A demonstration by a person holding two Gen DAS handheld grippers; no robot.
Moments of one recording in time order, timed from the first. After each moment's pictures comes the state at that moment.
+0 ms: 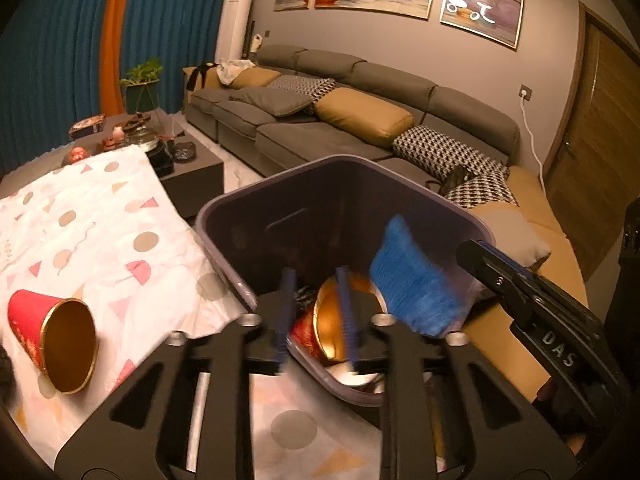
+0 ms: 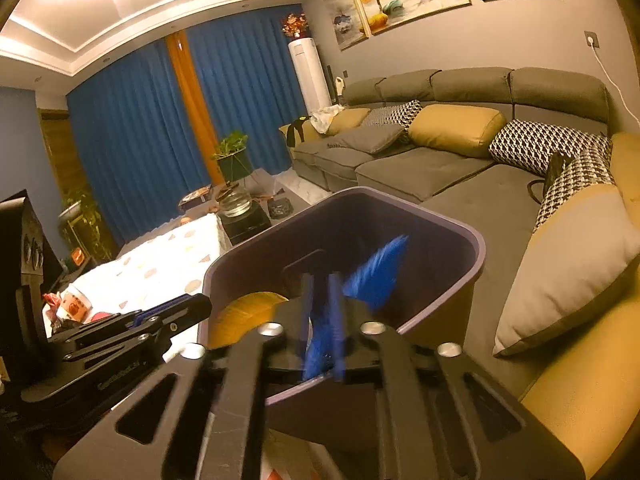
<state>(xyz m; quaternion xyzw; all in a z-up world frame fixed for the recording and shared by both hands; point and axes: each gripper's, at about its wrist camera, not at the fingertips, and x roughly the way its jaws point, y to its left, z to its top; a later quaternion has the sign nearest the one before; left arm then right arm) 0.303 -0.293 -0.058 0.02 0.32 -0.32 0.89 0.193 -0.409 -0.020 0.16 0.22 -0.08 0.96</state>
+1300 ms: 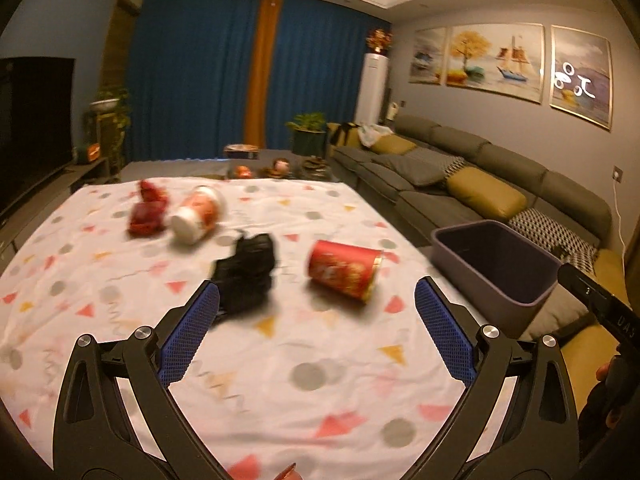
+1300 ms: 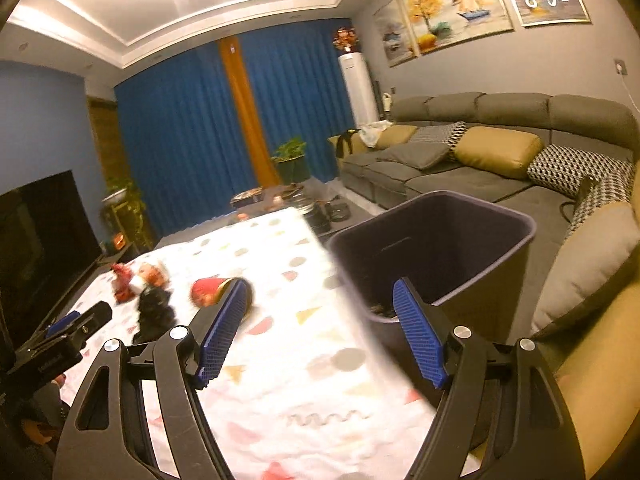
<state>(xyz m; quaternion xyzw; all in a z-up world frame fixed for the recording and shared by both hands) 0.175 -0.040 -0.017 -0.05 0.23 -0.08 0.97 0.128 -0.288 0.005 0.12 0.19 0.00 0.97</state>
